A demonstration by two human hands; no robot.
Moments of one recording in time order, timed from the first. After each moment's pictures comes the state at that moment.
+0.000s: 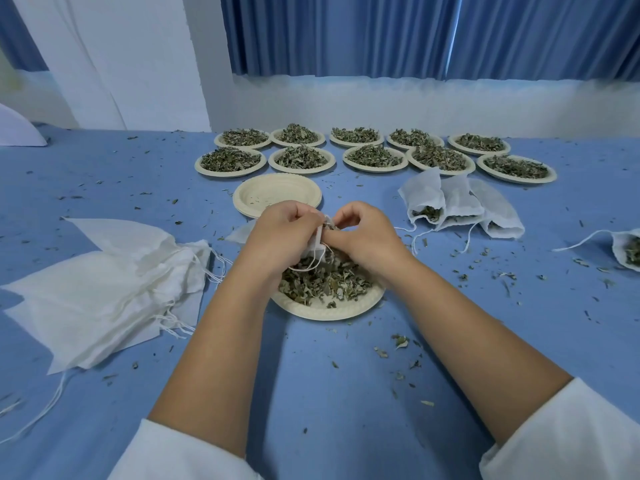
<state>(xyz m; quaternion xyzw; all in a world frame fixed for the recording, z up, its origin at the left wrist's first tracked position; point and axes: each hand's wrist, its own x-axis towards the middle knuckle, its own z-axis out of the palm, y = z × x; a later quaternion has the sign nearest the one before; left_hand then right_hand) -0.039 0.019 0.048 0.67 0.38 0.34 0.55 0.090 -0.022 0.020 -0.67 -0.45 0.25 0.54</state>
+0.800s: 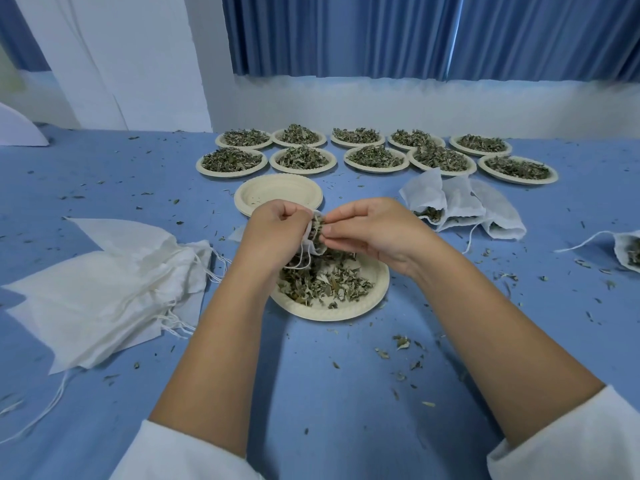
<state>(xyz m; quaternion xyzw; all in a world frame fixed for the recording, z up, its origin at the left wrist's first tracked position) -0.042 0.029 0.043 0.65 0.42 0.38 0.50 0.100 -0.038 0.051 -0.55 -0.39 0.49 0.56</state>
